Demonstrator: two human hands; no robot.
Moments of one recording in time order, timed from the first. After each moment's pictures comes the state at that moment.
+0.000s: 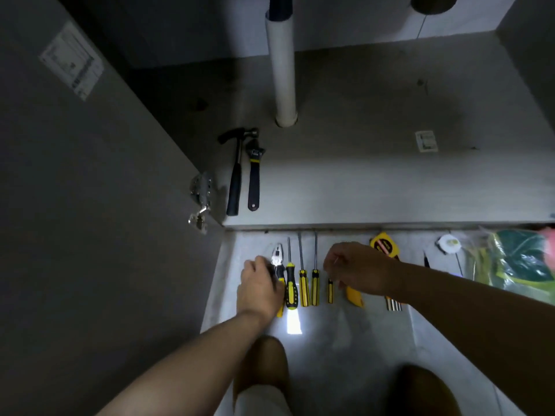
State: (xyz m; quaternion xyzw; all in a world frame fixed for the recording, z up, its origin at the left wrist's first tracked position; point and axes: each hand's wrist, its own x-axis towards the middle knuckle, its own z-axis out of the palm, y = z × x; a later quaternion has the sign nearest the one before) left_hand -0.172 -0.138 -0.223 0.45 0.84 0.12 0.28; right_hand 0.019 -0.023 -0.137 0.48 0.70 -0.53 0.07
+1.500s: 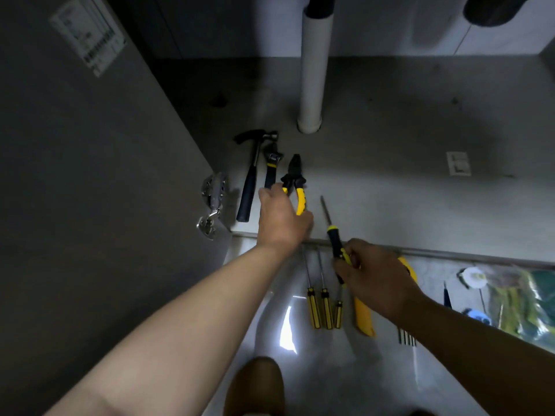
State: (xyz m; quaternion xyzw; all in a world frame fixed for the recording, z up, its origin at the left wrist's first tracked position) left_hand -0.186 0.001 -0.153 0.39 0.83 0.28 0.27; right_hand 0.001 -0.014 -0.143 0.53 0.73 -0.42 -0.09
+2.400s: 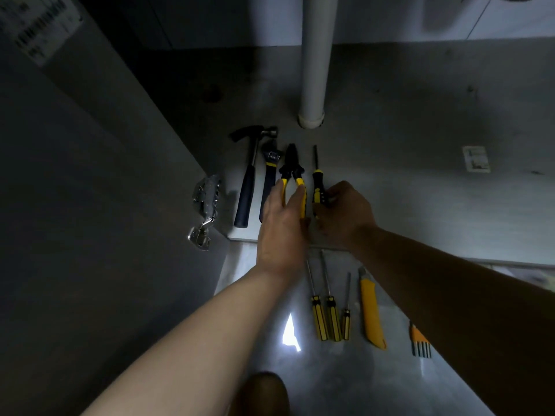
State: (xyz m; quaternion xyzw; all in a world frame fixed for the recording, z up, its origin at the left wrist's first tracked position) left_hand -0.192 -0.008 -0.184 0.55 0.79 0.24 0.13; right_hand -0.092 0.072 -0.168 0.64 0.64 -0.41 -0.12
